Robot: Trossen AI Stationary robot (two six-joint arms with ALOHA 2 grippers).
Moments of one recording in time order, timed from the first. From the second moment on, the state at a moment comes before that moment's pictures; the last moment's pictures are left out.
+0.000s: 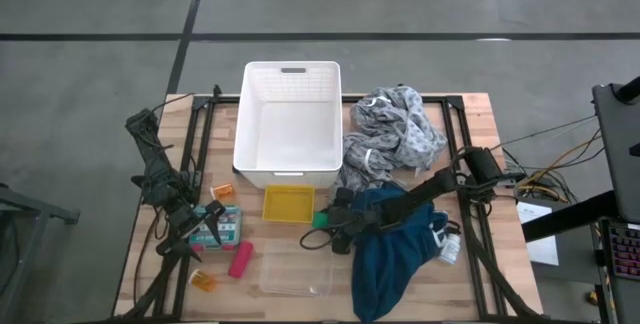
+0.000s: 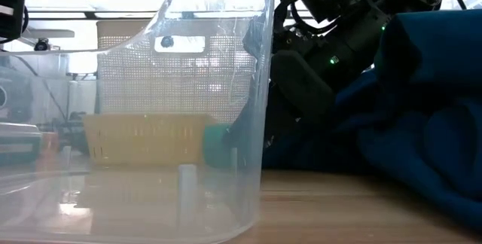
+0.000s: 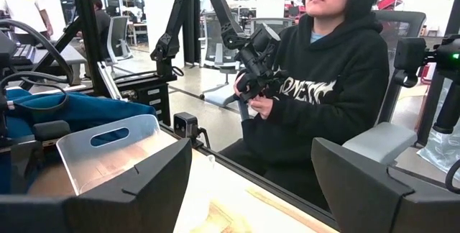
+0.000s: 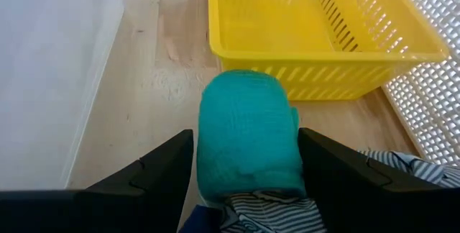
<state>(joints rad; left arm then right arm) -1.01 0.06 0.00 0.04 -0.16 -0.03 0.30 1.98 0.95 0.36 0.36 0.23</state>
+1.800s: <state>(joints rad) -1.01 0.06 0.00 0.04 -0.16 -0.03 0.30 1.80 0.99 0.35 0.40 0.10</state>
